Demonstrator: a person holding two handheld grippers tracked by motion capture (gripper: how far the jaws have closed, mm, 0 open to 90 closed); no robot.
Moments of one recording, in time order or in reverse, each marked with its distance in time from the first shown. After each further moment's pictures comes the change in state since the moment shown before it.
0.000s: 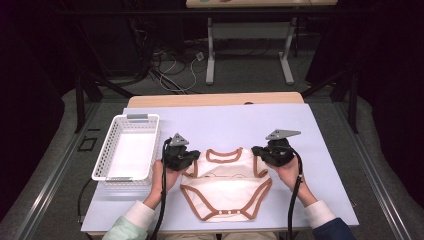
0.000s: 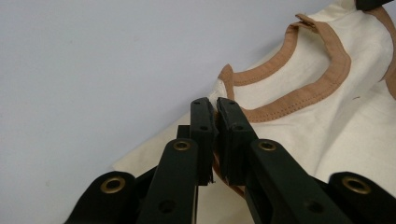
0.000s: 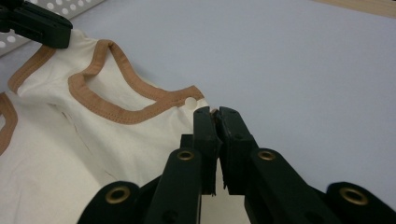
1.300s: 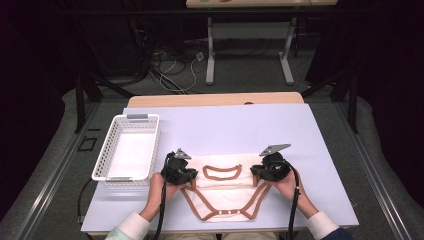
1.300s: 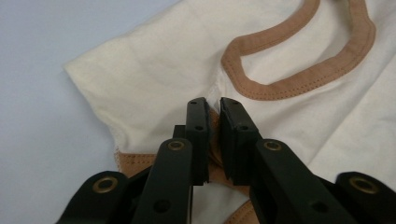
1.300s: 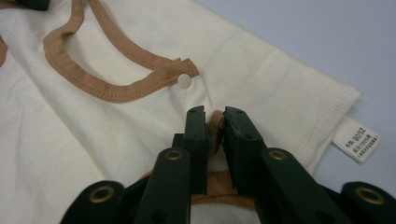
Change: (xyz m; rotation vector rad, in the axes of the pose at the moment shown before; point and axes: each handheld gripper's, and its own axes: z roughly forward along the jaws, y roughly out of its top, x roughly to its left) left arm -0.014 -0.031 0.004 0.224 -0.018 -0.001; right arm 0.016 -0.037 0.012 0.193 0.043 -0.016
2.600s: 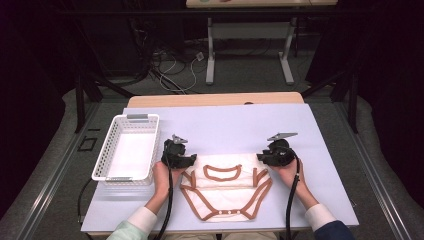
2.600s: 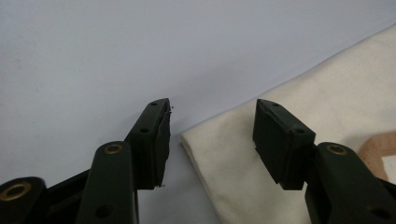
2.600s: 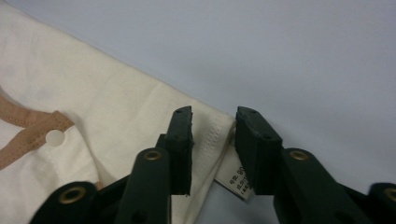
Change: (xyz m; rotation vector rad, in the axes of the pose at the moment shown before) left arm 0.039 0.019 0.027 -0.121 0.224 -0.136; right arm -0.051 0.010 0.015 -0.046 -0.134 0.135
